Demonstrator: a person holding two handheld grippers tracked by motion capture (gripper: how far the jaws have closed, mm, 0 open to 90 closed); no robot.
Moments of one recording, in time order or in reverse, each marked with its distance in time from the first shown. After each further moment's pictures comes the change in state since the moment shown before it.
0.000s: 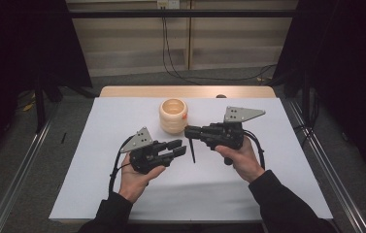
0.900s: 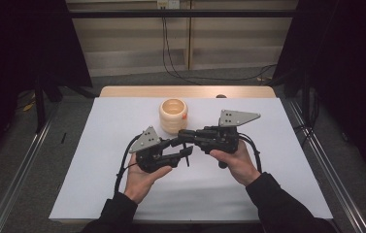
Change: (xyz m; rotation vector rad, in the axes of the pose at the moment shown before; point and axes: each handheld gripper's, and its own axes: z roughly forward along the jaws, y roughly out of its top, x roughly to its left) left arm -0.009 0.006 0.014 -0.004 0.014 0.027; right arm 0.014 0.000 0.011 -0.022 0.046 -0.012
